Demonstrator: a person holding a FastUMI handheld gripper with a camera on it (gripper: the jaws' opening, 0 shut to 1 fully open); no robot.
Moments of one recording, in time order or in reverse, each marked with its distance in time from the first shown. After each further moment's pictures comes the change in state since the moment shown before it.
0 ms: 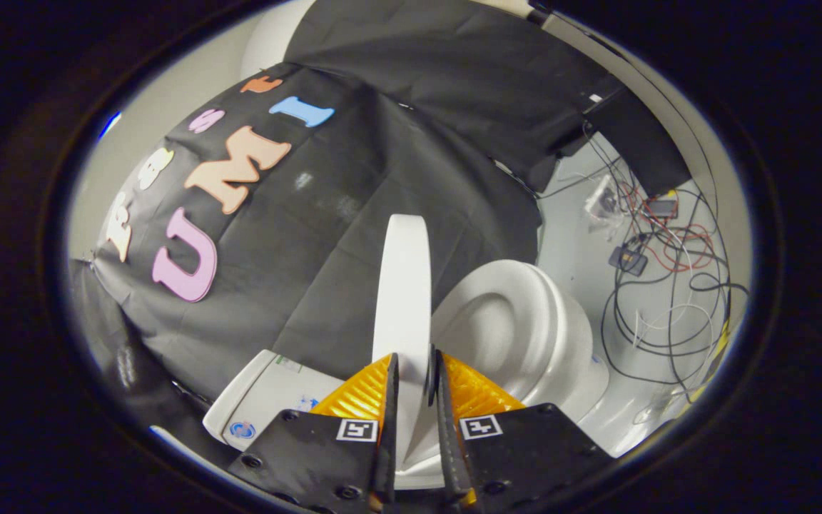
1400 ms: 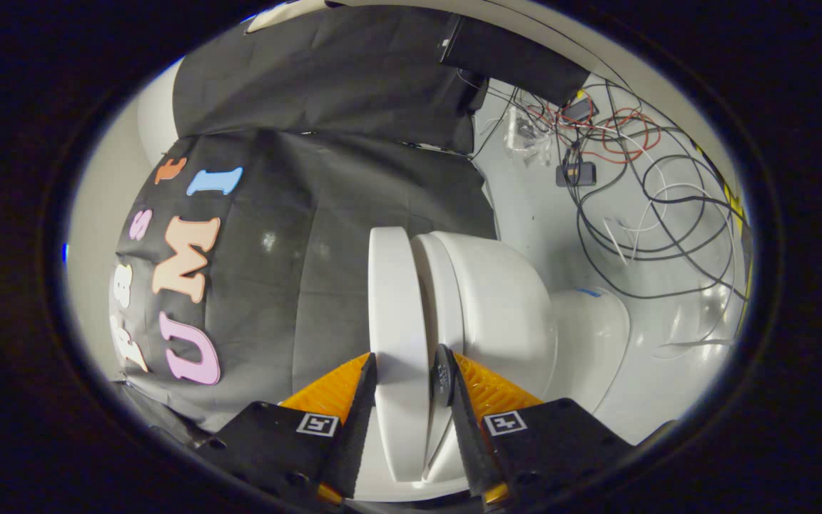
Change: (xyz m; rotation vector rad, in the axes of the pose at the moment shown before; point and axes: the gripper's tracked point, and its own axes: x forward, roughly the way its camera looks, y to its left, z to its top) arm 0.019 -0.105 -0.036 0.509 0.007 -0.051
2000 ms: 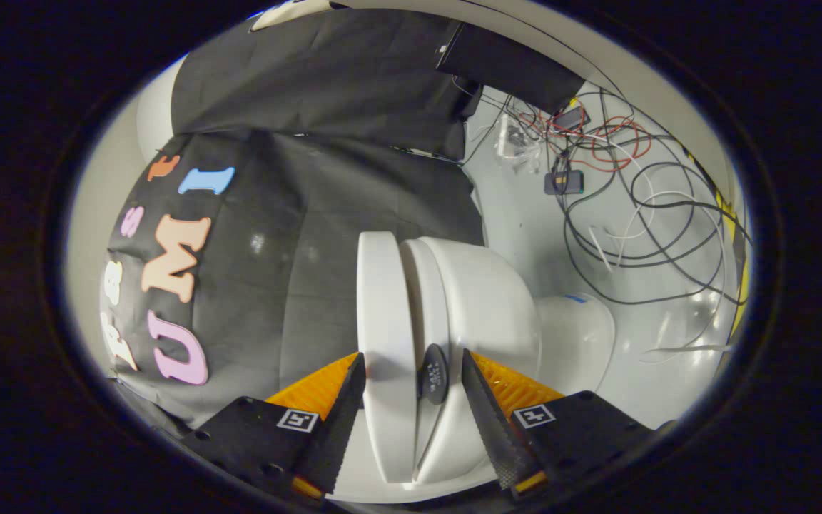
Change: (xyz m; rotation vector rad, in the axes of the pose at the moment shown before) arm -0.005 -0.009 -0.001 -0.033 -0.034 -0.063
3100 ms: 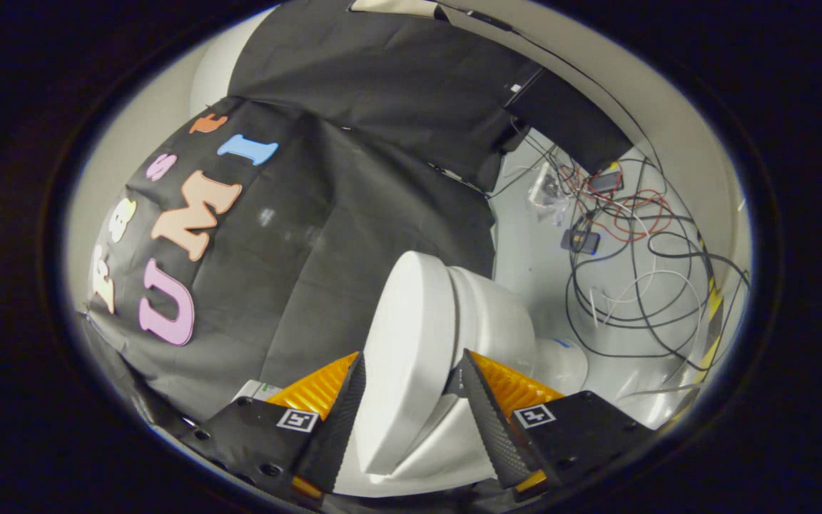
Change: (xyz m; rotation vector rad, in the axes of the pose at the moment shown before) arm -0.040 0.031 0.023 -0.233 -0.062 -0.016
